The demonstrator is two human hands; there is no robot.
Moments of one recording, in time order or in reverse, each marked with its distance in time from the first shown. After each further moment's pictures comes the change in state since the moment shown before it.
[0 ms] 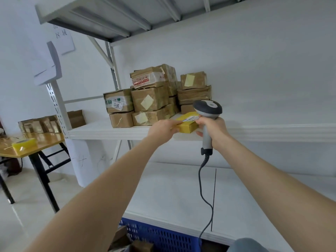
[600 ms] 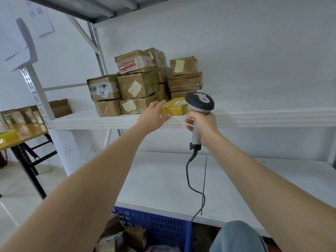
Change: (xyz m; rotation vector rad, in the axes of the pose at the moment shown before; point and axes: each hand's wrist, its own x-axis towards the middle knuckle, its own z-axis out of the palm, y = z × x) left_hand 0.014 -0.009 0.020 -0.075 0.016 -0.092; right_hand -0.014 0.022 -0.004 0.067 0.026 -0.002
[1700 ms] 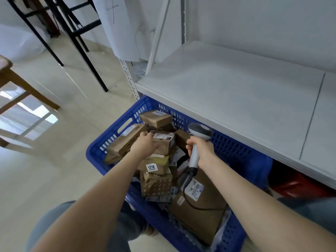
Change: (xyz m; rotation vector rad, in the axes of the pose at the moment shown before) left_hand -0.319 -0.320 0.249 -0.045 -0.679 -0.826; right_hand -0.080 0.444 0.108 -0.252 -0.083 0.985
